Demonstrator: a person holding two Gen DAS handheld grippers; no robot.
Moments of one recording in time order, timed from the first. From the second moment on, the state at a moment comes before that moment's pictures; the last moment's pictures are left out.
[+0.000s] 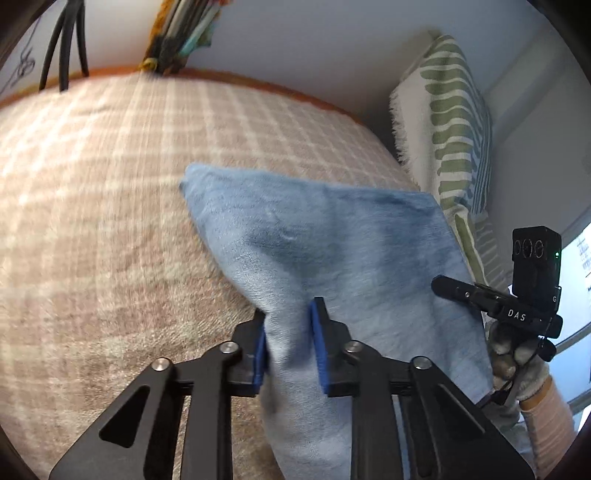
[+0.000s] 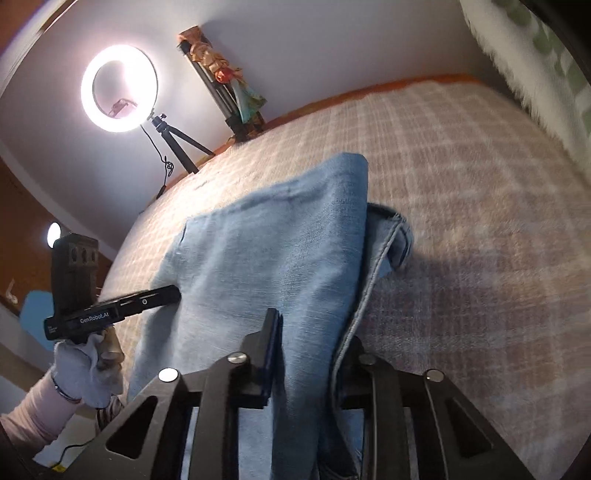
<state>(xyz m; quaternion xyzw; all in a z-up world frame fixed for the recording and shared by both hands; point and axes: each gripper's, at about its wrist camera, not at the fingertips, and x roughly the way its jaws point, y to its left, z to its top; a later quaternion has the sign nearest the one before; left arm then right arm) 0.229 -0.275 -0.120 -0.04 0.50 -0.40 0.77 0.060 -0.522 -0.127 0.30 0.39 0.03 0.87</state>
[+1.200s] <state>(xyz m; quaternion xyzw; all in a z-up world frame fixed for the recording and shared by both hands) 0.376 -0.354 -0.034 -0.02 0.39 -0.42 0.82 0.211 -0.600 -0.013 0.22 0.32 -0.03 0.92</state>
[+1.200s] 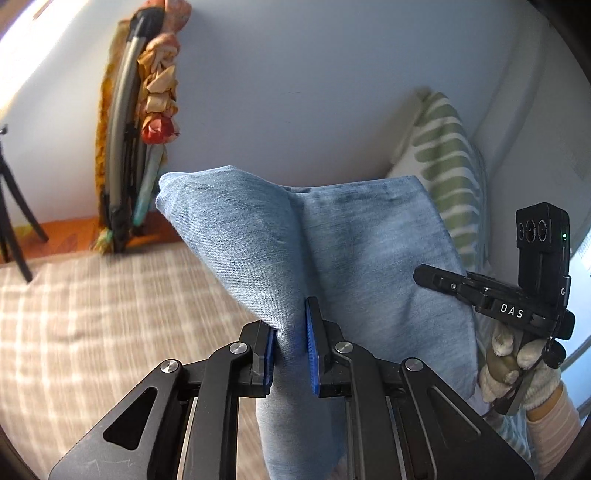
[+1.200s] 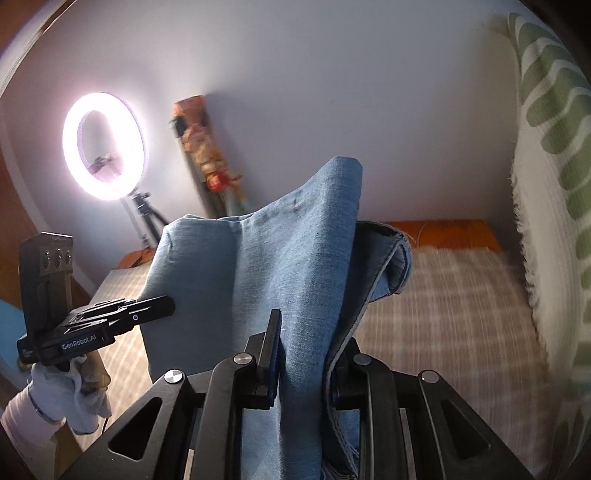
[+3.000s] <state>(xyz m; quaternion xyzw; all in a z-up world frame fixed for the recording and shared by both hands) 0.344 -0.263 0.019 0.02 0.35 -0.32 0.88 0.188 -0.532 0.047 0.14 0.30 -0.16 0.93</state>
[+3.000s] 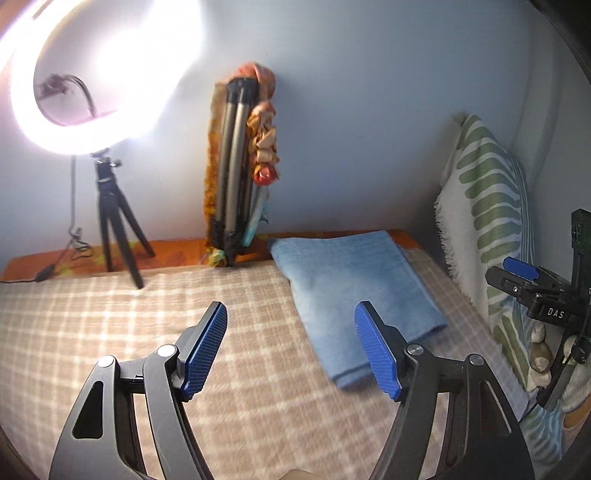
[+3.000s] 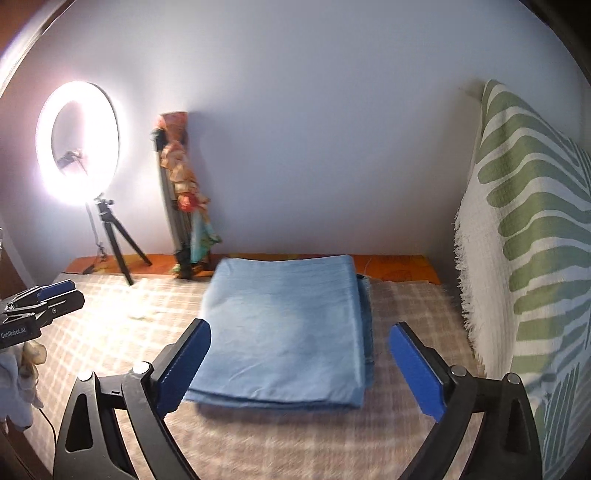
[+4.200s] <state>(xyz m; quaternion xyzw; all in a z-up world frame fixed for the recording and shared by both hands) 0.188 -0.165 -0.010 0.04 0.30 -0.27 0.91 0.085 -0.365 0.003 0.13 0.25 -0.18 0.94</state>
